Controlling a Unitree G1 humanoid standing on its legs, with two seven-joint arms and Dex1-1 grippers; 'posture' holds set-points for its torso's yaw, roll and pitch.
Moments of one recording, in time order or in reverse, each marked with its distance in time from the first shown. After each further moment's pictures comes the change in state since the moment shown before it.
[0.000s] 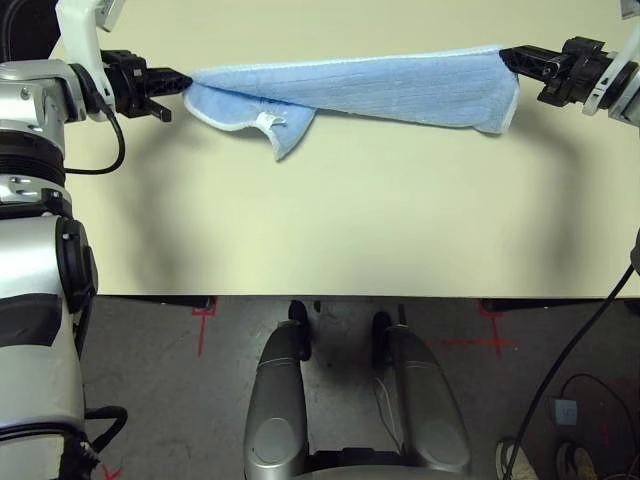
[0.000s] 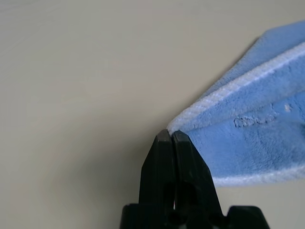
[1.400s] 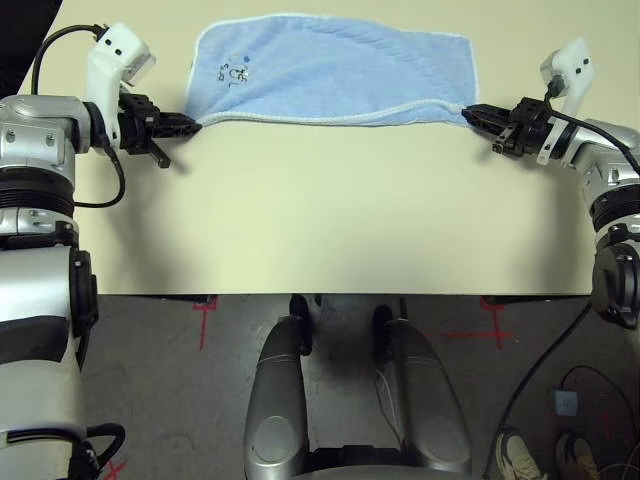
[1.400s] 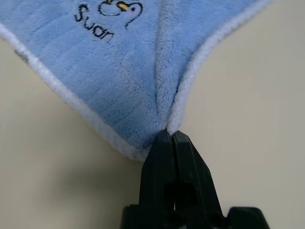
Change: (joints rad) left arm 0.207 0.035 -0.071 -0.188 0.125 -0.088 -0.274; right arm 0.212 0.071 0.063 -0.063 -0.075 -0.445 0.039
